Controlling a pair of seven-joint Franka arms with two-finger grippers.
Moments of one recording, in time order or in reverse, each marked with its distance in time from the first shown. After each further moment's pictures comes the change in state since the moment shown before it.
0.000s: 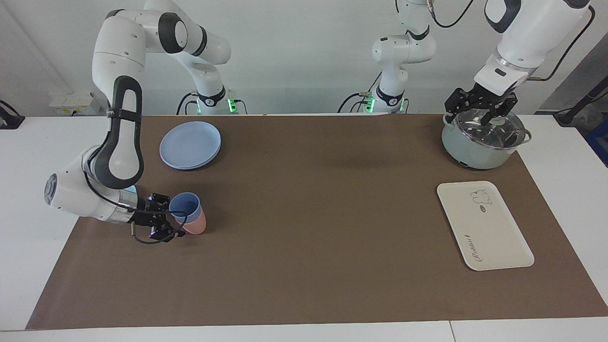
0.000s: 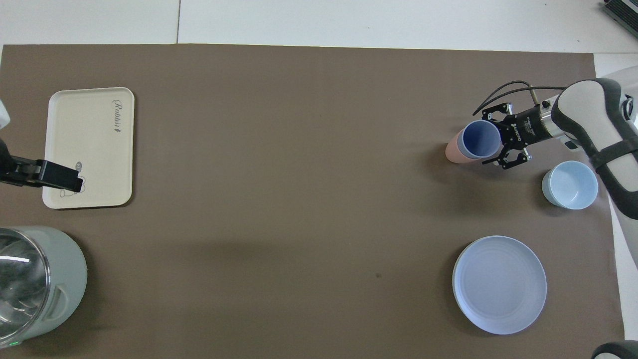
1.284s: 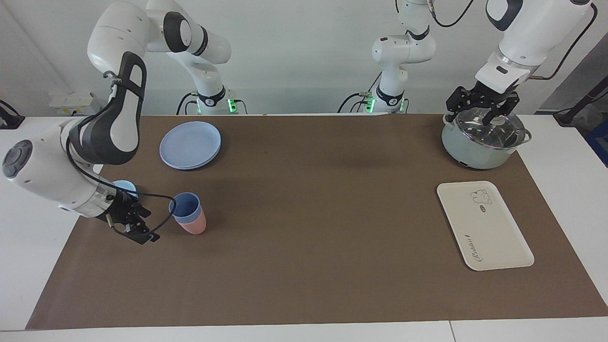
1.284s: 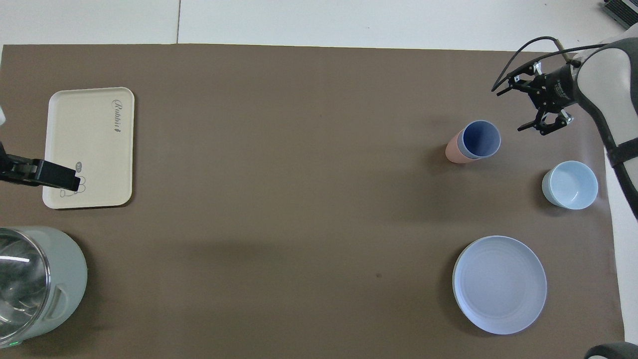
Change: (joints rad) left arm 0.000 0.000 0.002 0.009 0.000 0.000 0.020; right arm 0.036 0.031 -0.003 0.300 -0.266 -0.050 -0.016
